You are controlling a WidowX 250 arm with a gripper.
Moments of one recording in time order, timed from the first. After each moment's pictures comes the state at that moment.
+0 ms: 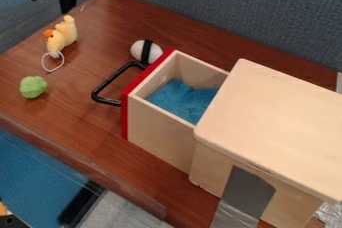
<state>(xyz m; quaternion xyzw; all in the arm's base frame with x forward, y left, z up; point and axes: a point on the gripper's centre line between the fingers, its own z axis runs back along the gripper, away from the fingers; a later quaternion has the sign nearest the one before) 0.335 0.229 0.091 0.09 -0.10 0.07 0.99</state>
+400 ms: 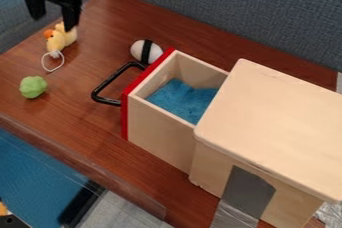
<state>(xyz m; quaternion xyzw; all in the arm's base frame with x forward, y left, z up) 0.322 0.197 0.060 0.04 -0.04 0.09 0.99</state>
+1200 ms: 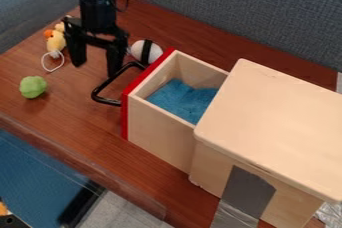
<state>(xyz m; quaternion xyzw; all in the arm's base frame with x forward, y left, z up) 0.303 0.101 0.033 -0.03 0.03 0.07 1.00</state>
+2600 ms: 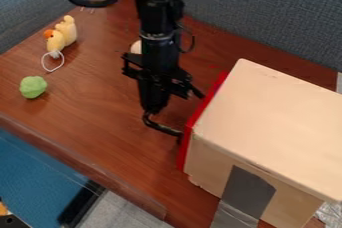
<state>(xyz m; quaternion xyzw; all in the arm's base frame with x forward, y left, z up) 0.284 -0.017 0.033 -0.07 0.03 -0.04 1.00</state>
